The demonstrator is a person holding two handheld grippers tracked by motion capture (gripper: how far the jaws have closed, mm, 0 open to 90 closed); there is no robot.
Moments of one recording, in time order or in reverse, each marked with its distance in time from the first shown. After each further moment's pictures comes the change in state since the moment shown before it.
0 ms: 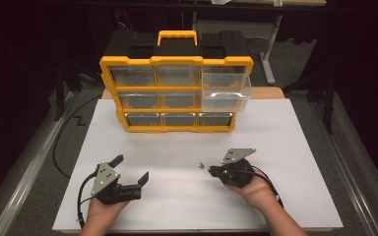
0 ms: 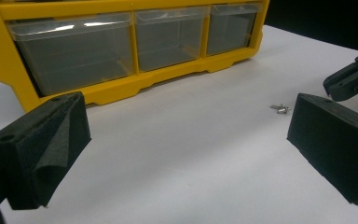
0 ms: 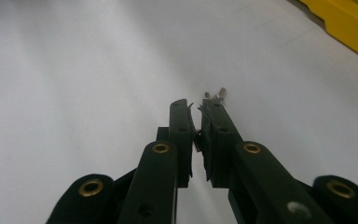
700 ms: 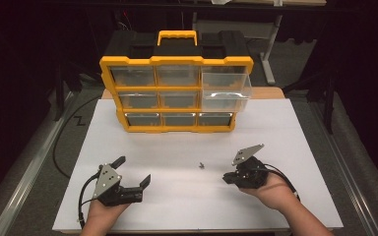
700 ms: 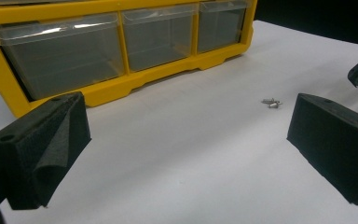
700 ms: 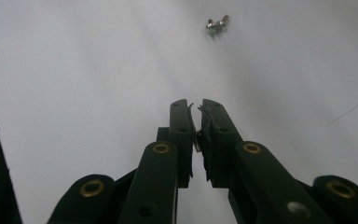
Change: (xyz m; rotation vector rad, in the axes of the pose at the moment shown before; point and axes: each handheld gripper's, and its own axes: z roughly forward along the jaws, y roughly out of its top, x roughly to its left) left arm -0.005 0.000 -0.001 0.007 -0.022 0.031; right arm -0.012 -0.002 -0.031 0.218 0.082 -0.003
